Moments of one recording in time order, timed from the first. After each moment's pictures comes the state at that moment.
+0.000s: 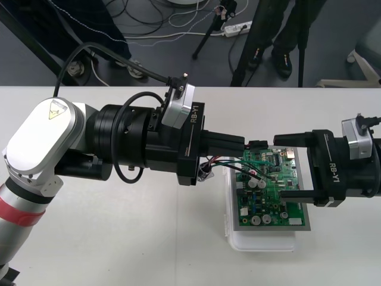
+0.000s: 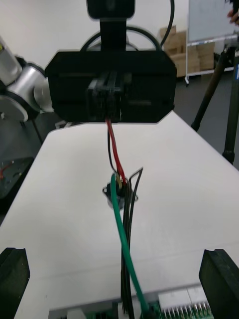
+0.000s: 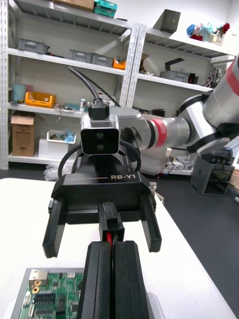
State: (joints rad) right arm -0.03 -0.87 0.04 -1.90 0.93 -1.21 -0.11; left arm -0.43 0.47 -0.36 -1.87 -1.14 -1.10 0.32
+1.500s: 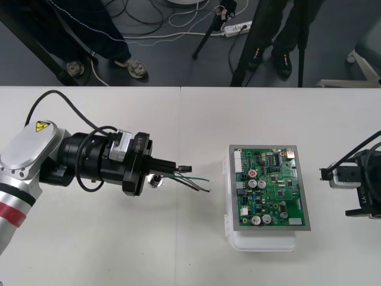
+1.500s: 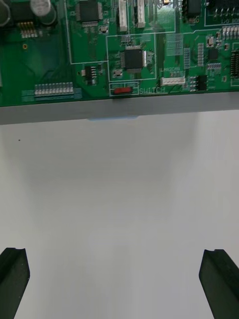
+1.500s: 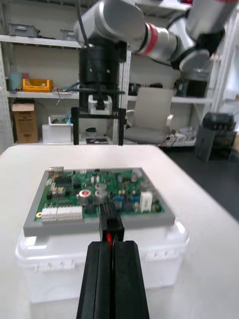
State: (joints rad) right arm -0.01 -0.96 -0.07 -2.16 2.06 -1.56 -0.51; left arm -0.40 0.51 -0.26 -1.32 -1.03 -1.49 -0.29
